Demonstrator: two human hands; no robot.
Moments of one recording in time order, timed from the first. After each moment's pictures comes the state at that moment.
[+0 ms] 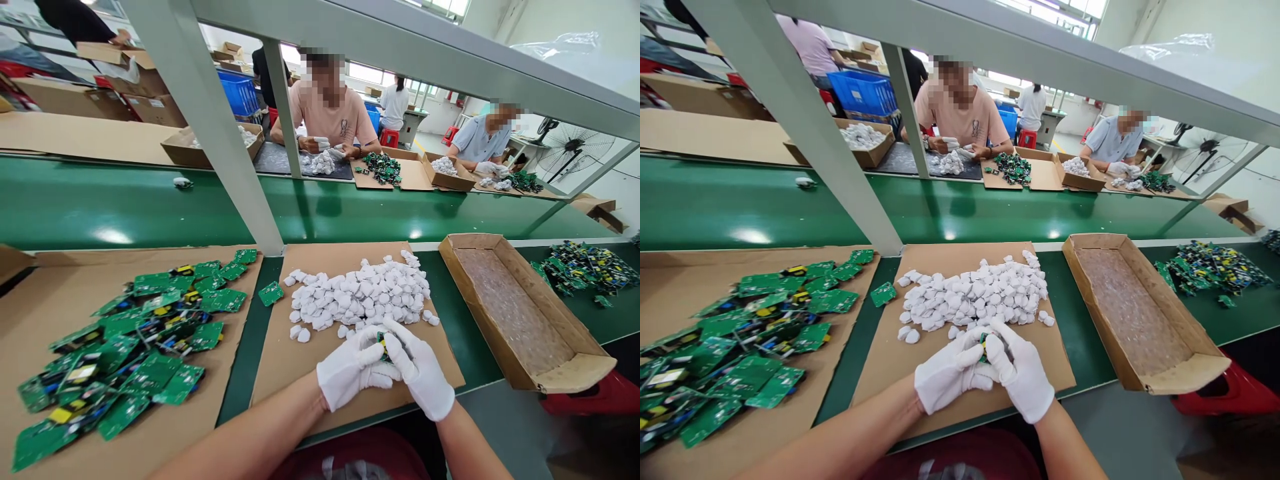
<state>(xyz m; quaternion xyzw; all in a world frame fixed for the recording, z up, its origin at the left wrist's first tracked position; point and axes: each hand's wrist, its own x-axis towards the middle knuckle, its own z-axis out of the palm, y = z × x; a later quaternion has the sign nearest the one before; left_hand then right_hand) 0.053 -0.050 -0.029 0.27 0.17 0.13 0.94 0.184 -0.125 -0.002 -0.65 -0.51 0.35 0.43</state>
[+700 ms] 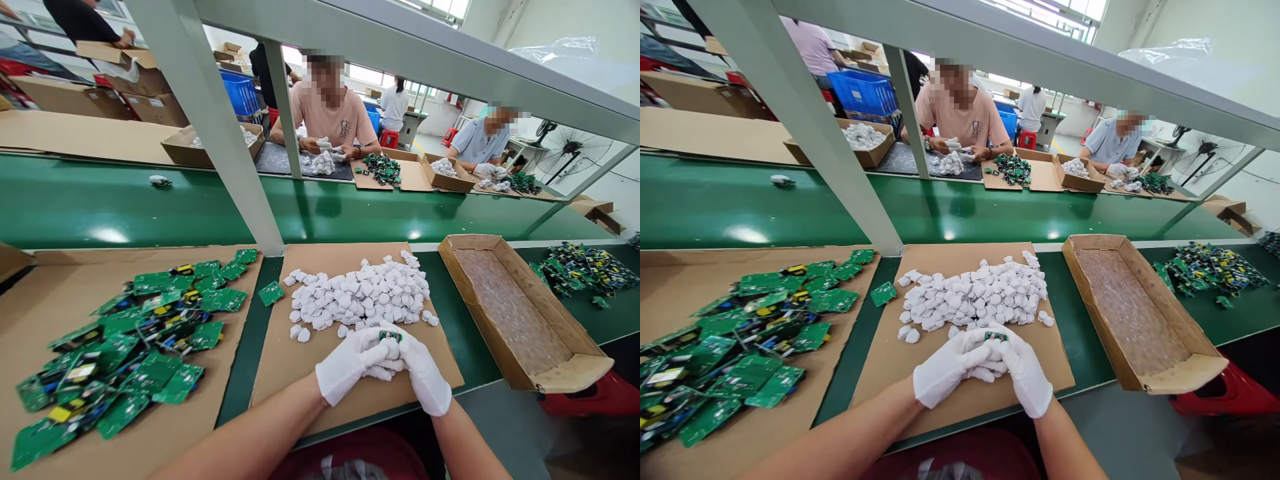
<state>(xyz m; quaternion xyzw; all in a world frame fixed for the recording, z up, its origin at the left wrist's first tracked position) 0.055 -0.045 -0.016 0.41 0.20 0.11 0.88 0.185 -0.123 -0.018 -0.58 -0.46 0.45 0.50</state>
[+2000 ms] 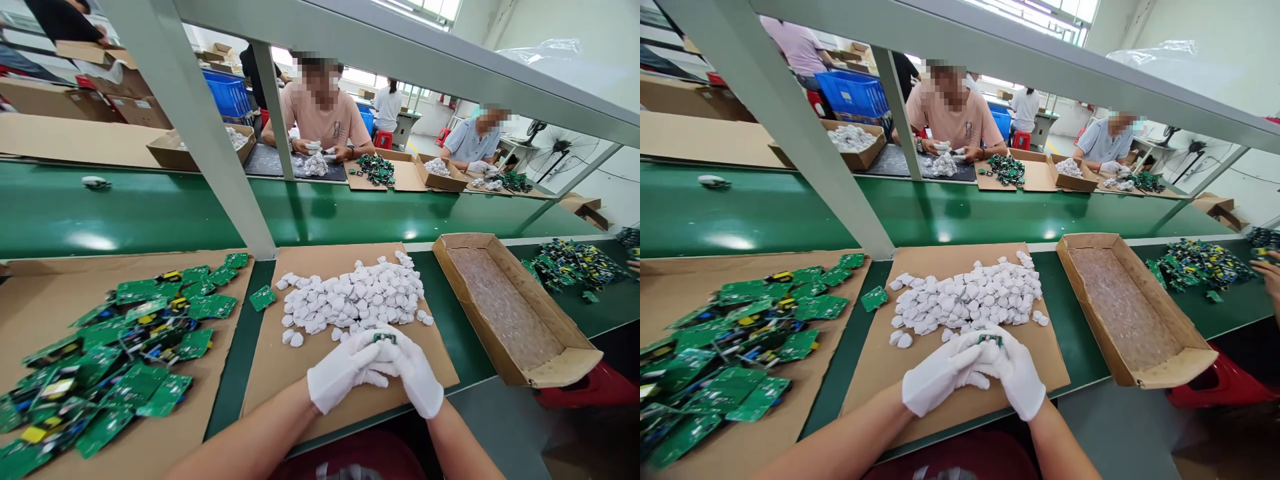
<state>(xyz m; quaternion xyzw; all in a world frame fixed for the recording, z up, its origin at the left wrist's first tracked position) 0.057 -0.047 -0.016 0.37 0.18 0.12 0.90 0.184 -0.125 -0.024 -0.62 -0.48 0.39 0.48</state>
